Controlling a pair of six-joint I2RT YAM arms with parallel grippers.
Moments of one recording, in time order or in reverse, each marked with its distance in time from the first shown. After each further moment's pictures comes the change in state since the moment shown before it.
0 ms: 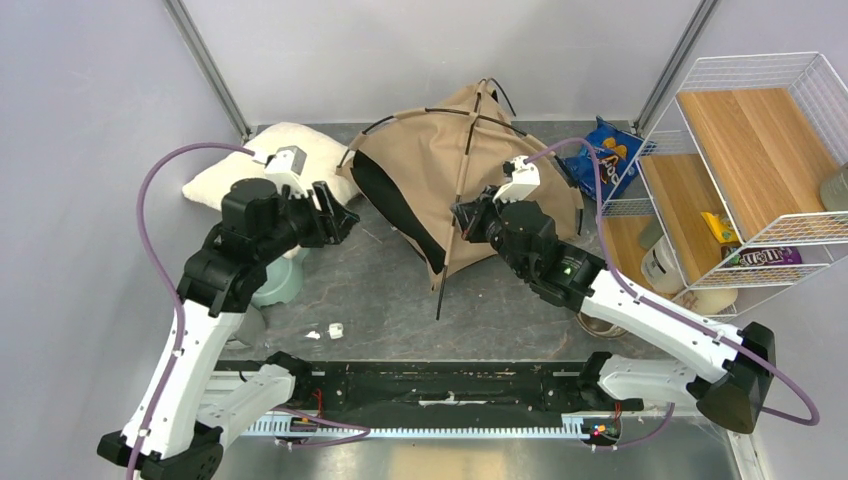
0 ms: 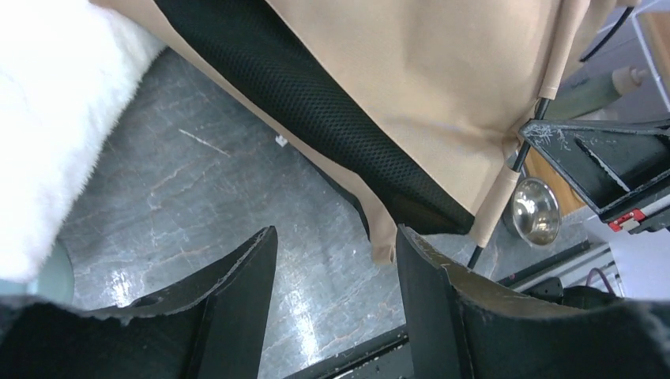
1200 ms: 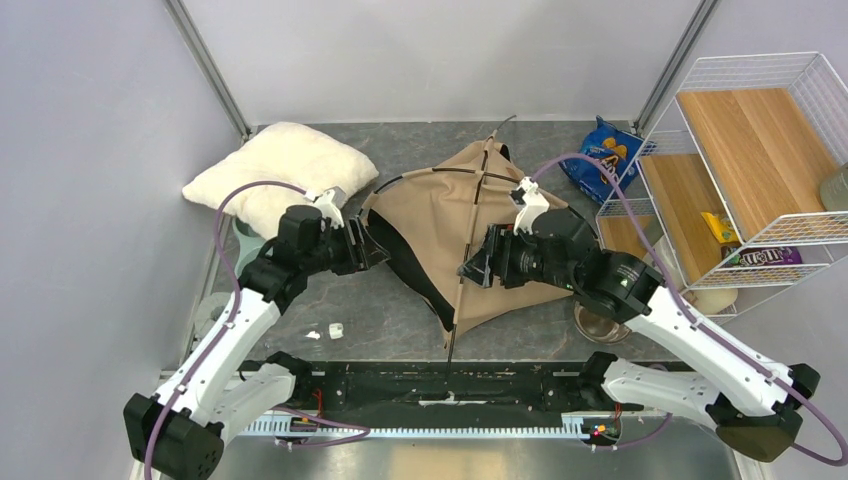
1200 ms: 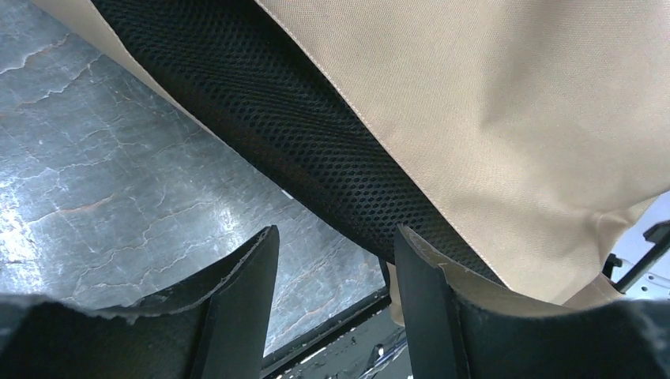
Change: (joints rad) left arm -0.004 0.026 -0.486 0.320 0.206 -0.153; right arm -0.049 -0.188 0.063 -0.579 -0.486 0.105
